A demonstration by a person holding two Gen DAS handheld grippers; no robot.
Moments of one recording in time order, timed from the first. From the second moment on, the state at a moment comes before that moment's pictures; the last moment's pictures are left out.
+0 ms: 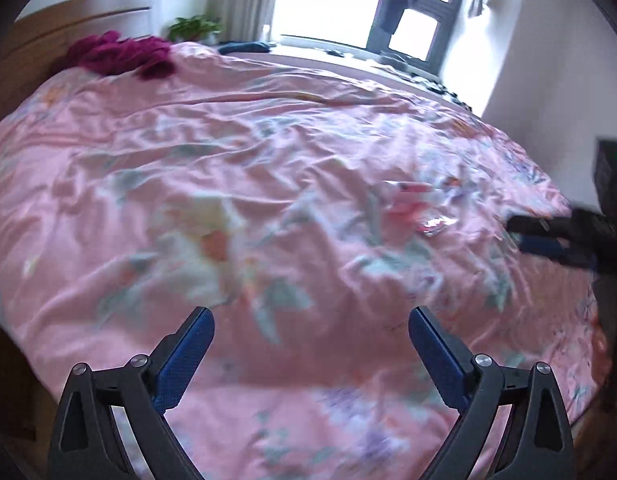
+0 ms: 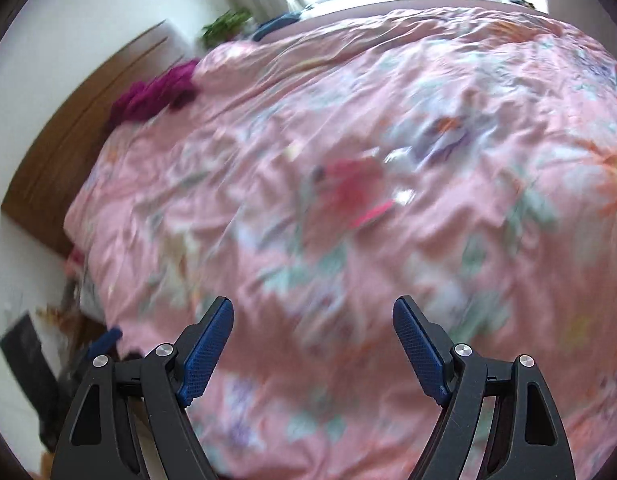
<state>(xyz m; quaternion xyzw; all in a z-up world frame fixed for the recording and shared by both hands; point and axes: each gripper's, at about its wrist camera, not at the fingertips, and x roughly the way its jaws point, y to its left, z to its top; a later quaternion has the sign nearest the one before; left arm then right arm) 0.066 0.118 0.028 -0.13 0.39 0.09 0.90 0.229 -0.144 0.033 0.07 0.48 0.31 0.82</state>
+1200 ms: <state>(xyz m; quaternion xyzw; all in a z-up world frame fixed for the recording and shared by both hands) 0.153 0.104 -0.021 -0.10 0.46 0.05 0.88 0.318 -0.130 -0.046 0.11 0.48 0.30 0.82</state>
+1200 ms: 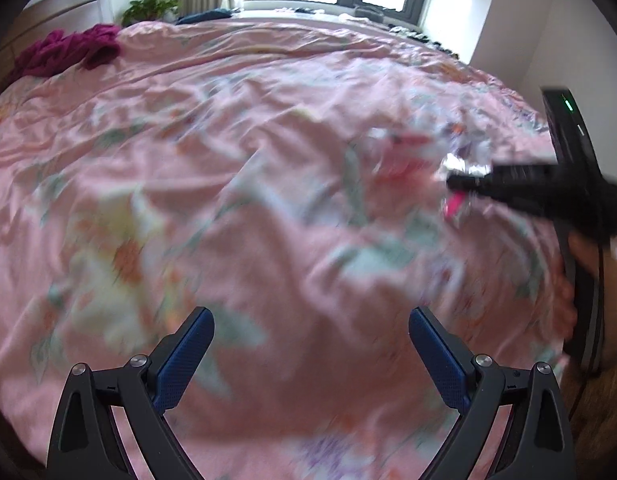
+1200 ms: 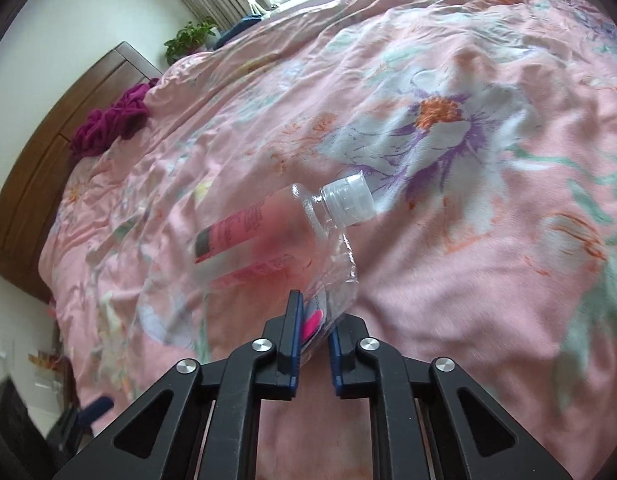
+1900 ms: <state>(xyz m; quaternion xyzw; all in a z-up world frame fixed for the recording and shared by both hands) 0.342 0.032 -0.049 0.07 0.48 -0.11 0.87 0.307 -0.187 -0.033 0.15 0.49 0.35 0.78</state>
